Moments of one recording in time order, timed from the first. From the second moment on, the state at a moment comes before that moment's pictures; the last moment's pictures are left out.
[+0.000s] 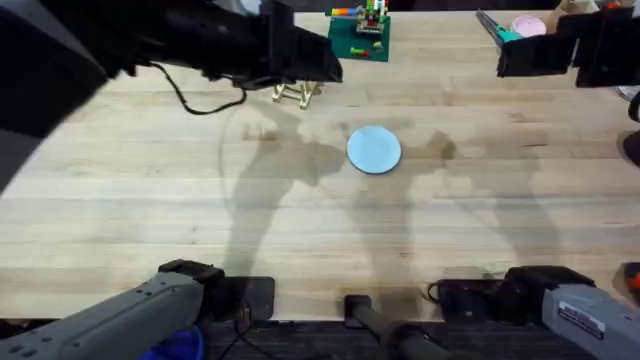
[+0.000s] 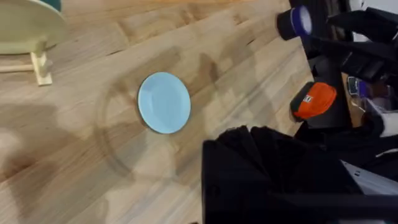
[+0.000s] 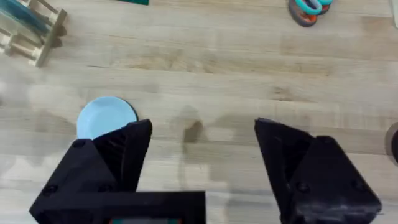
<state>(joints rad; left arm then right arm) -0.20 1.26 1.20 -0.83 0.80 -0.20 0.01 1.07 1.25 -1.01 -0.02 -0.02</state>
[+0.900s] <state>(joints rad) -0.34 1.58 1.00 -0.48 0.79 -0.31 0.01 1.07 1.25 -1.01 -0.02 -0.02</state>
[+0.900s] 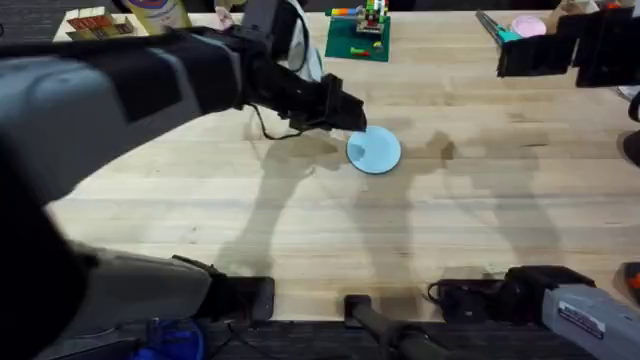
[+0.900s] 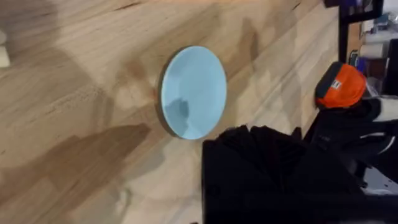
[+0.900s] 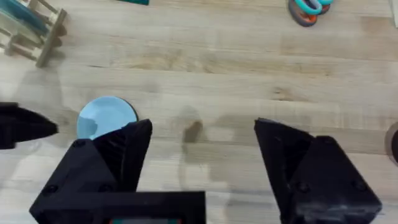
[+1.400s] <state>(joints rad) -0.37 1.70 0.98 -0.39 0.80 -0.31 0.01 1.07 1.25 -1.01 -0.02 -0.02</state>
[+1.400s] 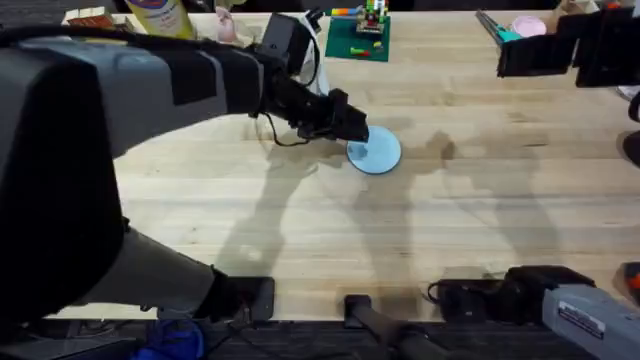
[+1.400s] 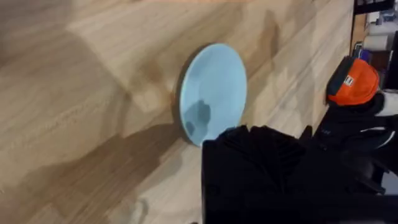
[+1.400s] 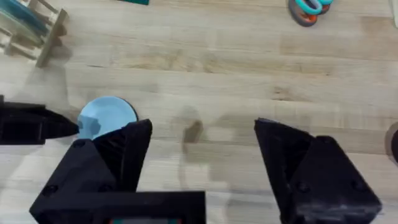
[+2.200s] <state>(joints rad) -0.35 1.81 0.93 -0.27 0.83 -0.31 0.01 1.11 1.25 -1.02 -0.02 -0.02</state>
